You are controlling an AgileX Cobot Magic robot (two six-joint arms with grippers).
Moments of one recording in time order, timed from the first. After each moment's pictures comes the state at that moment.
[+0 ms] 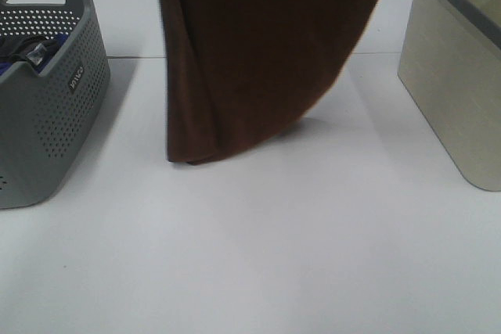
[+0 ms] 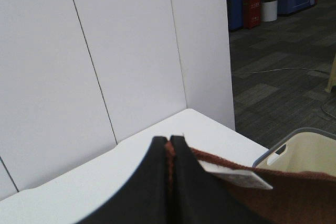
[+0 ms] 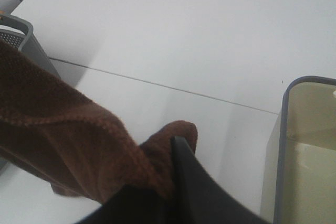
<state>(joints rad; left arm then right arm) -0.65 1.81 -2.31 0.18 0.62 -0.01 0.21 1.54 -1.99 0.17 1.12 -0.11</state>
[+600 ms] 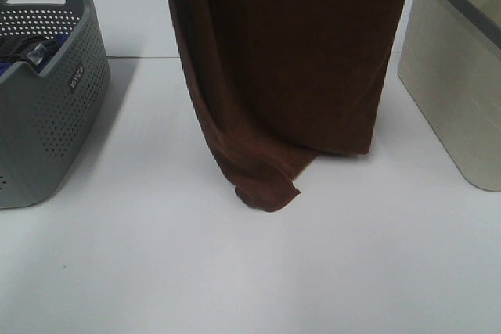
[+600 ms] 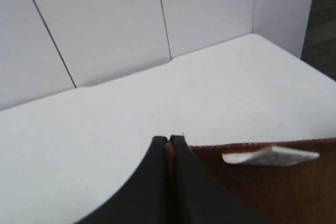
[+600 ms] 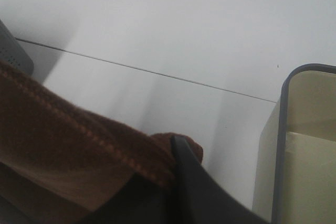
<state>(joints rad) -0.54 1.92 -2.31 0.35 0.79 -0.22 0.21 1.67 -1.99 0.12 1.08 -0.11</state>
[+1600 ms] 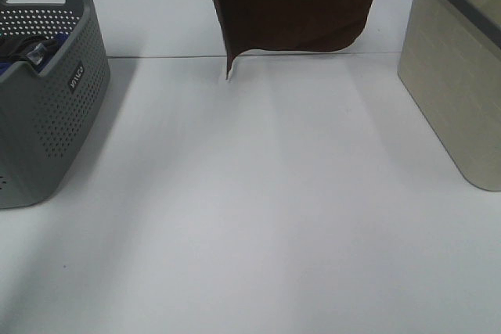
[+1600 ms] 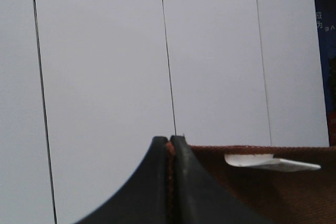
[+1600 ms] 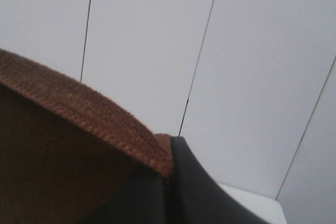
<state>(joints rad) -0.33 2.16 -2.47 0.35 -0.01 -0.29 0.22 1.80 -2.02 -0.03 0.20 -0.22</state>
